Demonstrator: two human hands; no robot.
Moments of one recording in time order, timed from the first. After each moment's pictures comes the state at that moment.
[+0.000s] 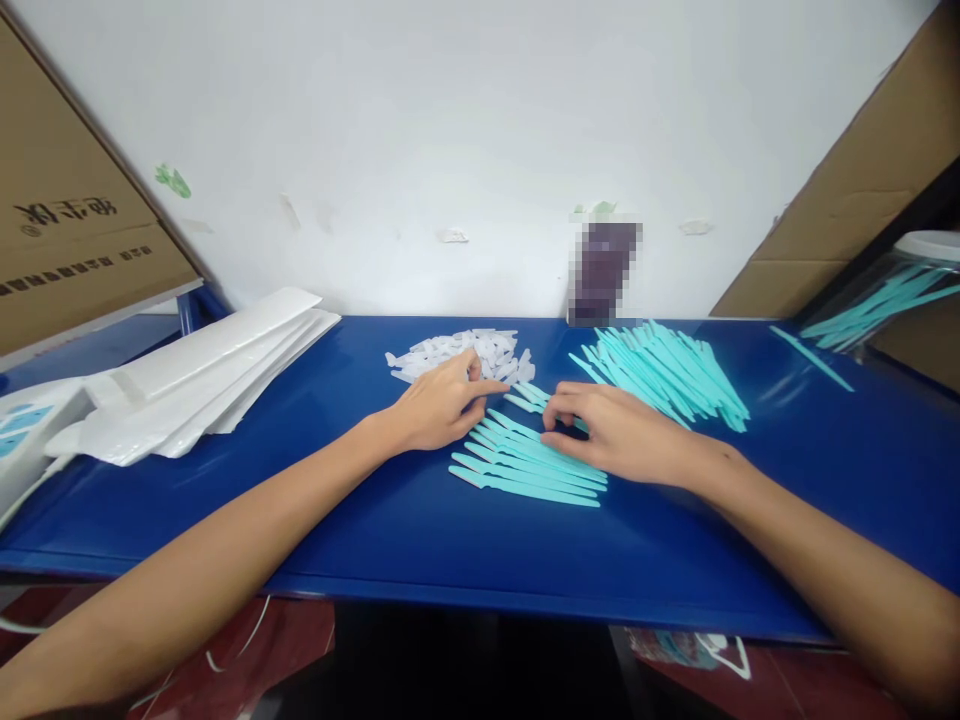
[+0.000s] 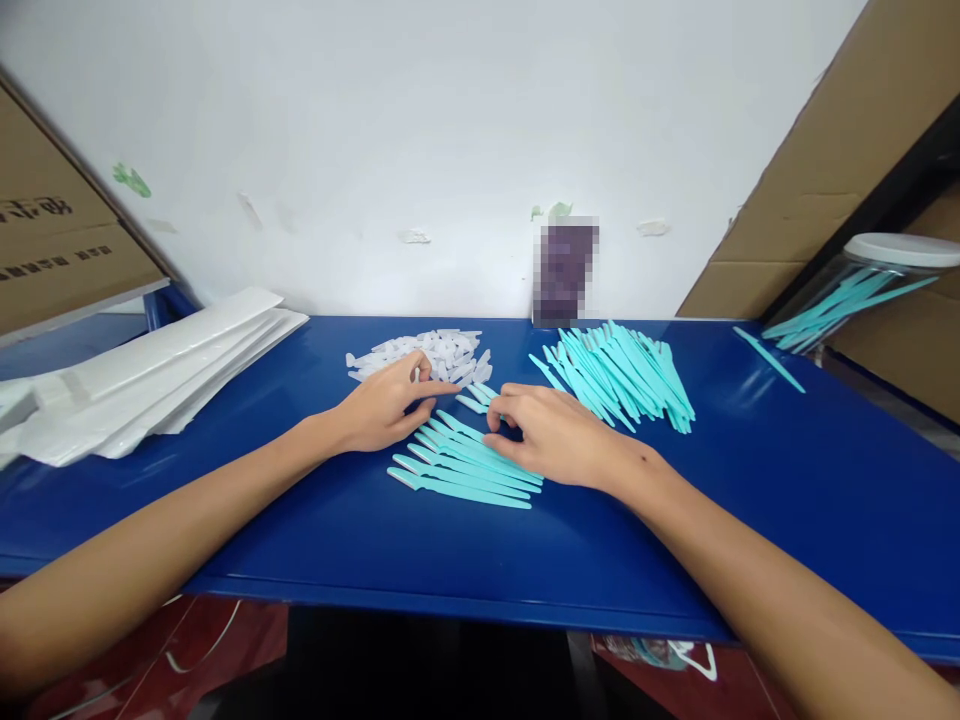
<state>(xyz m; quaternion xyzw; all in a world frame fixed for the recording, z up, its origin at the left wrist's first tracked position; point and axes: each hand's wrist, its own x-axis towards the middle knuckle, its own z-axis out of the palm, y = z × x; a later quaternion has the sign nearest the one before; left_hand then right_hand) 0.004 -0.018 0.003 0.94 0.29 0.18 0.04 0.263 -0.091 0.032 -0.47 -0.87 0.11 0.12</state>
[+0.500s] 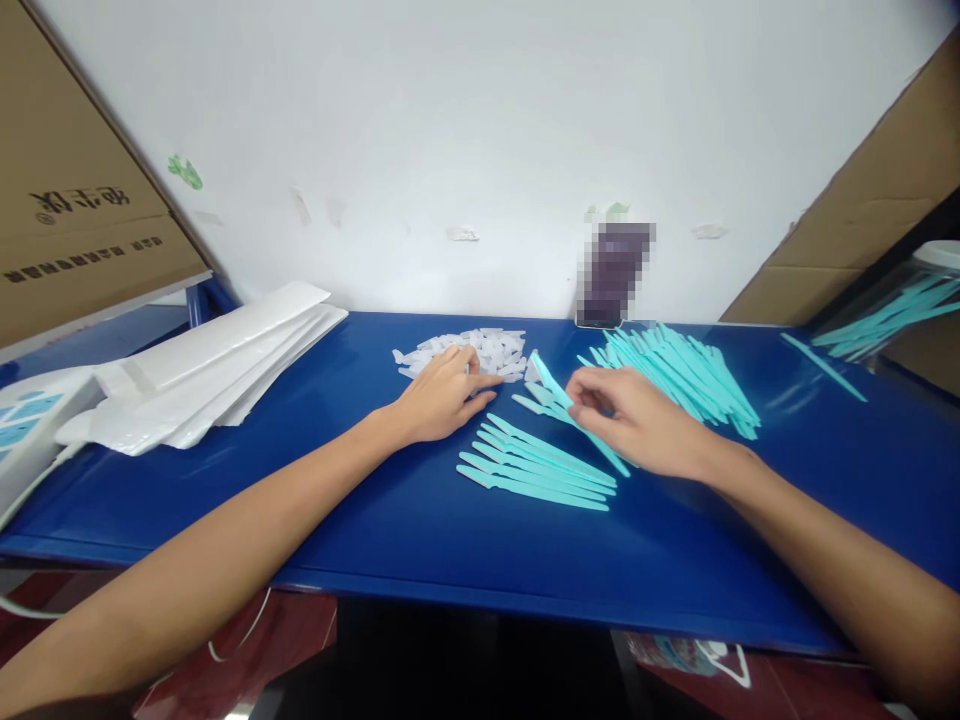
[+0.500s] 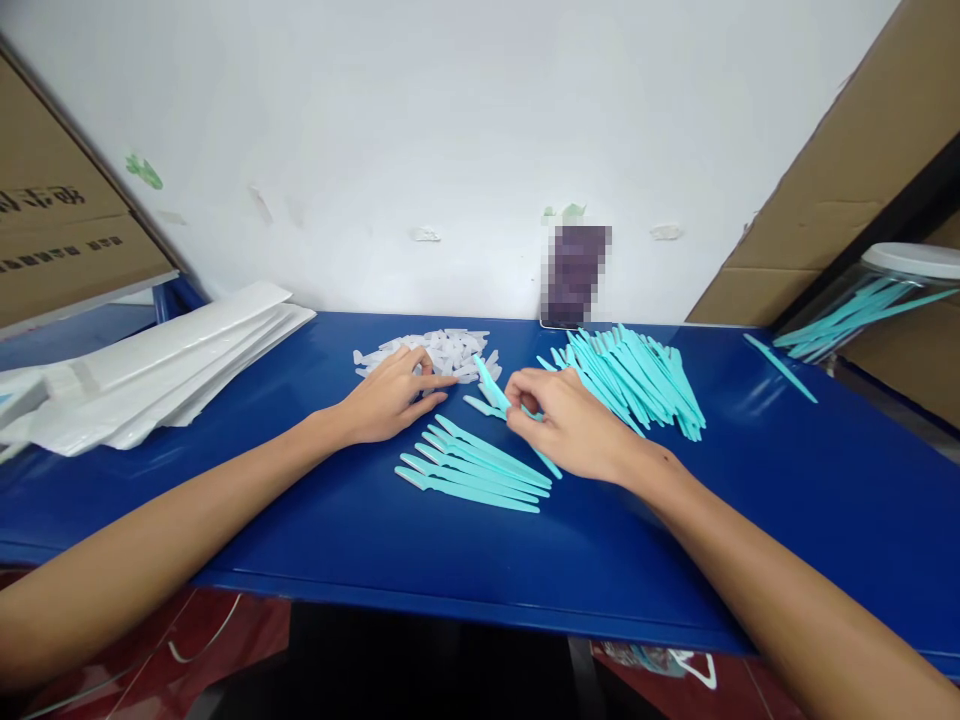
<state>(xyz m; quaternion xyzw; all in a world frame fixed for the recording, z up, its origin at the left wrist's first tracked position) 0.000 -0.009 0.001 0.93 0.33 0.15 -0.01 0.264 -0.088 0.038 -0.49 -0.84 0.14 0.21</state>
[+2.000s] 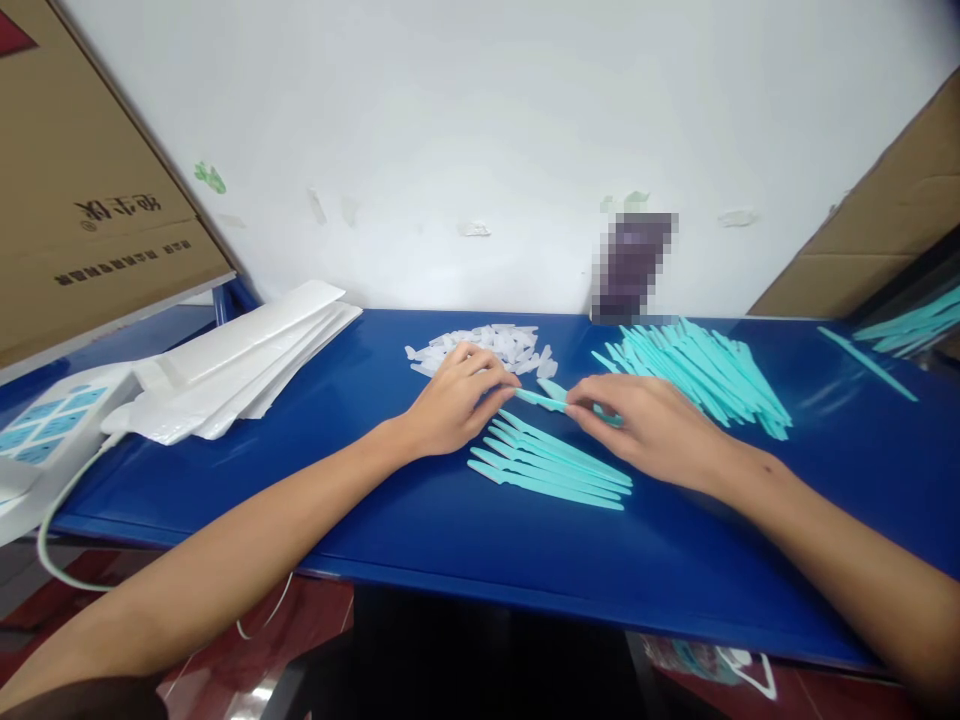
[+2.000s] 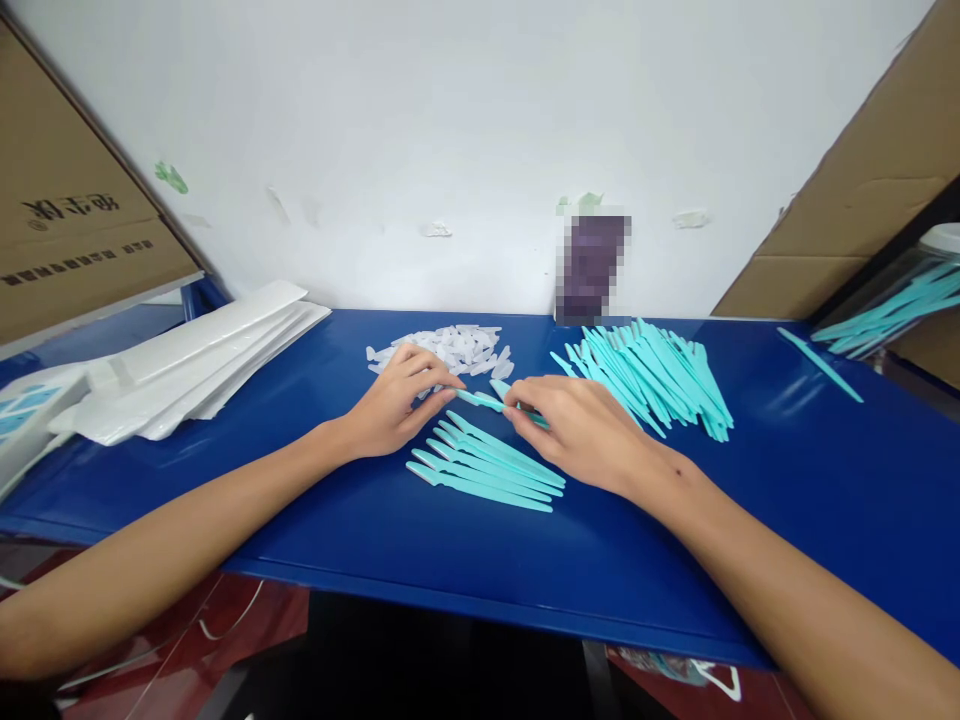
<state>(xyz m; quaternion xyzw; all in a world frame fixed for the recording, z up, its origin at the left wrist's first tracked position) 0.003 -0.035 0.004 0.92 0.25 0.29 0.02 0.264 -0.092 0.026 -0.45 -0.87 0.02 0.18</state>
